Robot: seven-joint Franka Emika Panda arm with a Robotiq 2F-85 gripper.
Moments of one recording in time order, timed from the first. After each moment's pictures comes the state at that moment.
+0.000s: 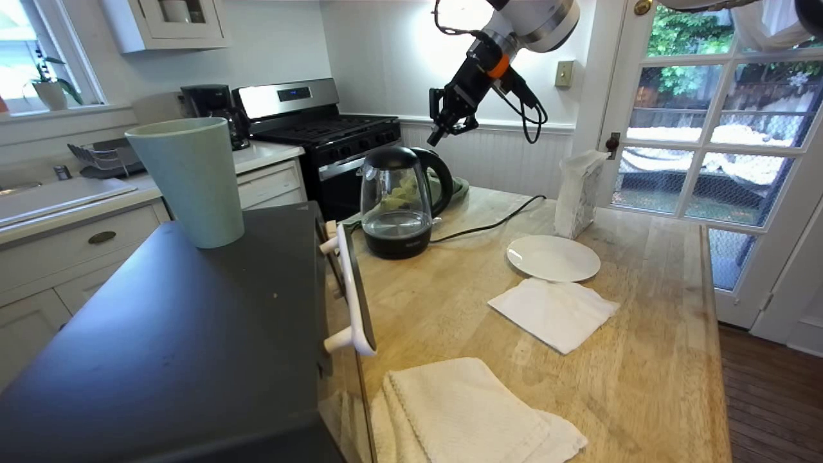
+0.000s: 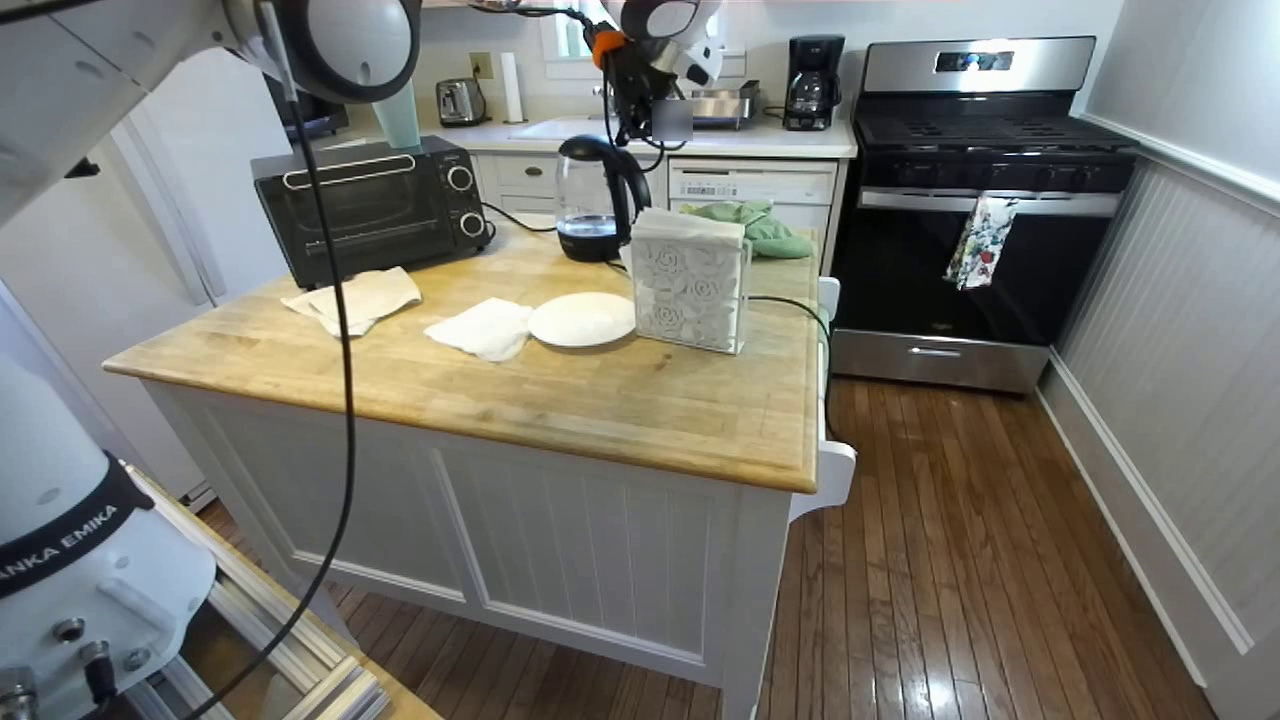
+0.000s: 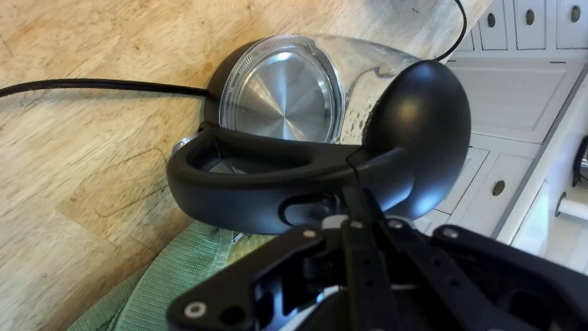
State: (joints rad) arm -0.28 0.98 0.17 -0.75 0.54 1.83 0.09
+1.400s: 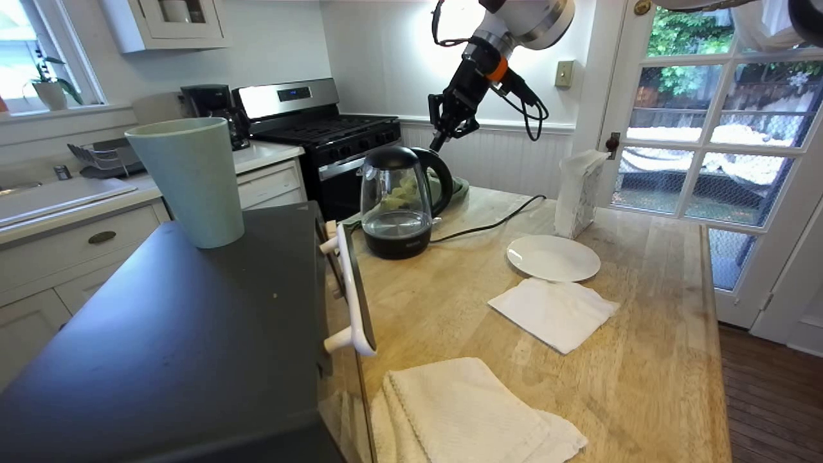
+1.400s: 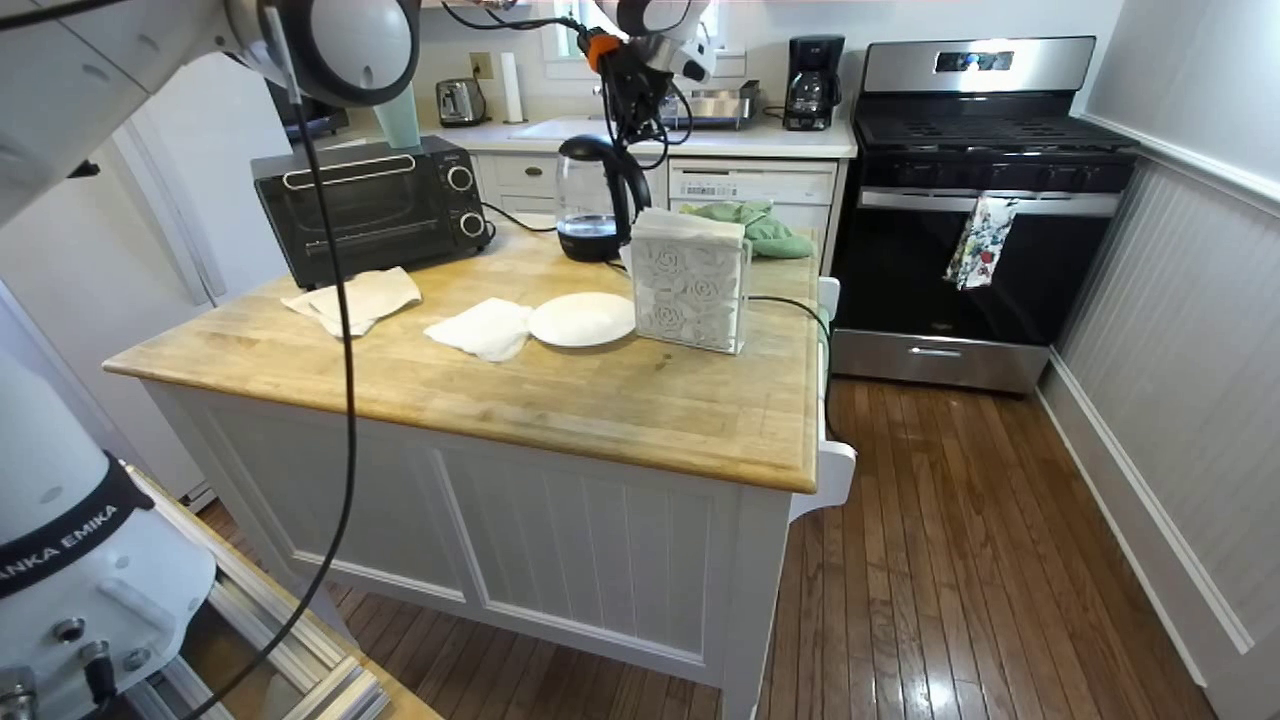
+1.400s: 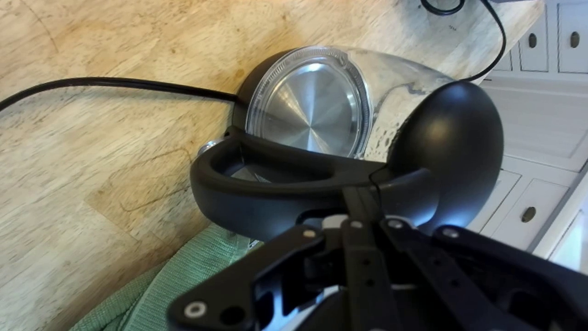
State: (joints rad) arm -0.26 0.99 0.16 -0.72 0.46 1.80 0.08
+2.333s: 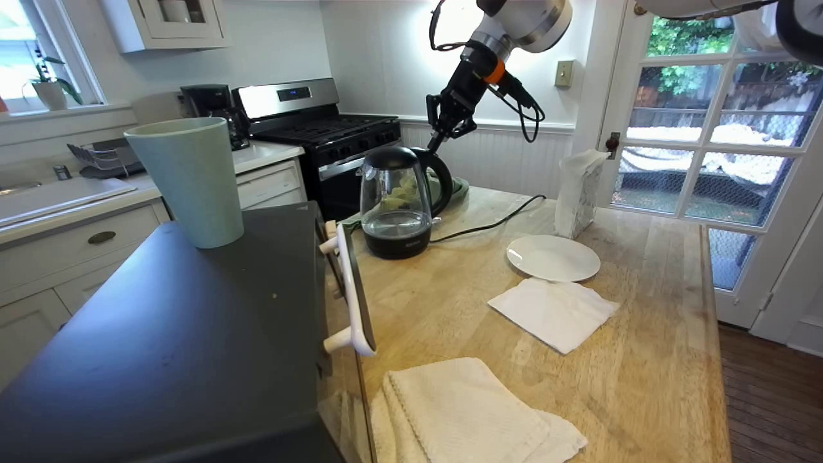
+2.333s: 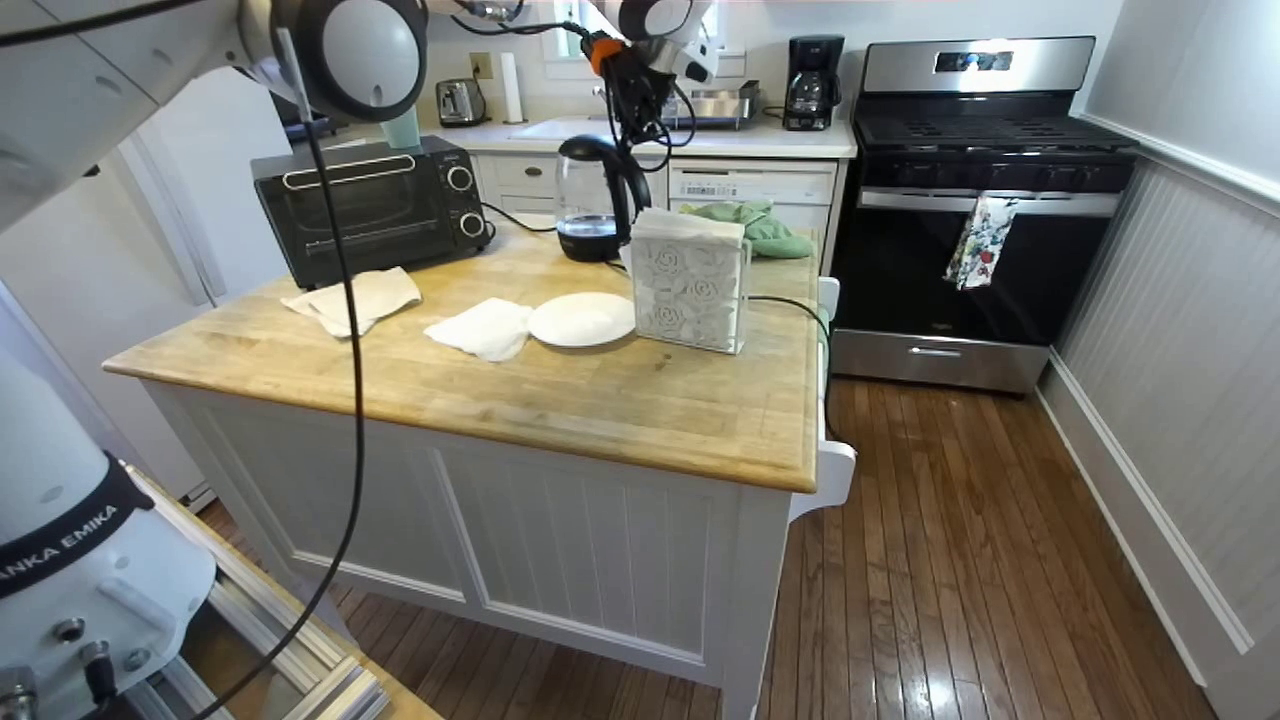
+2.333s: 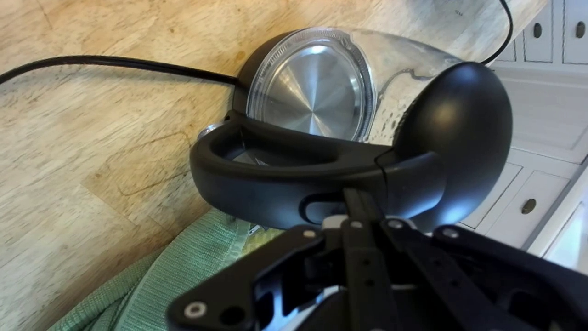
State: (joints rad) arm -0.25 1.03 0.16 -0.66 0.44 1.81 0.08
